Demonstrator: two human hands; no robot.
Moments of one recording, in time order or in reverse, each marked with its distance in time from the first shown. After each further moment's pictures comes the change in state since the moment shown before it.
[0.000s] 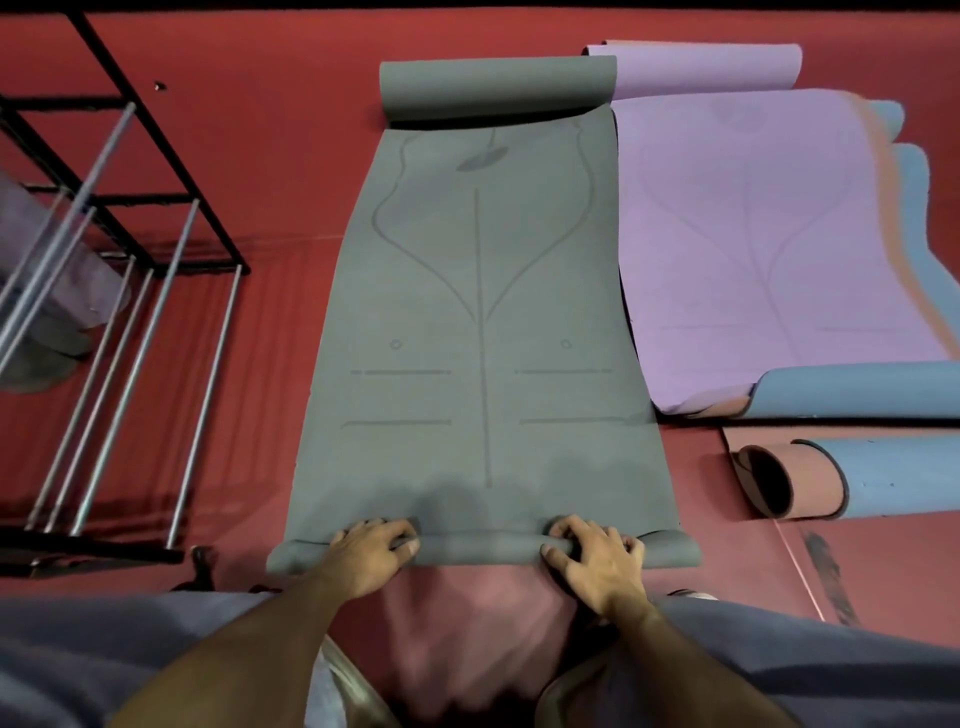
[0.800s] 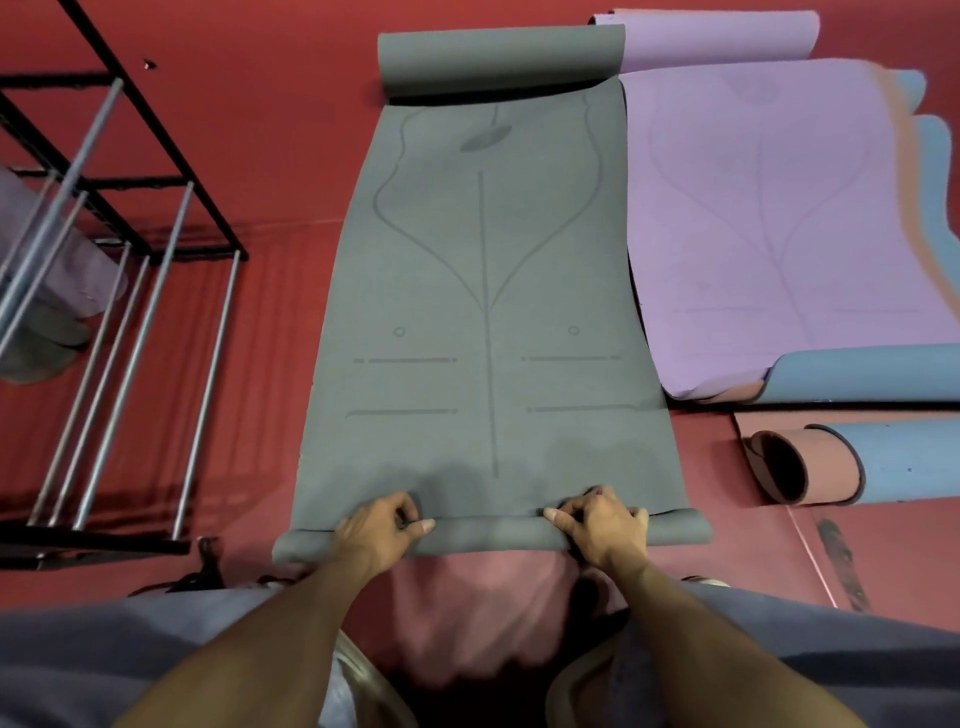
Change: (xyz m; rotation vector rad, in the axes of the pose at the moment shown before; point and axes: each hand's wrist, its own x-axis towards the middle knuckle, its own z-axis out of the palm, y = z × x) left_hand 0.004 0.007 -0.006 -0.252 0.177 -0.139; right_hand 0.032 -0.013 -0.010 -0.064 -0.021 0.056
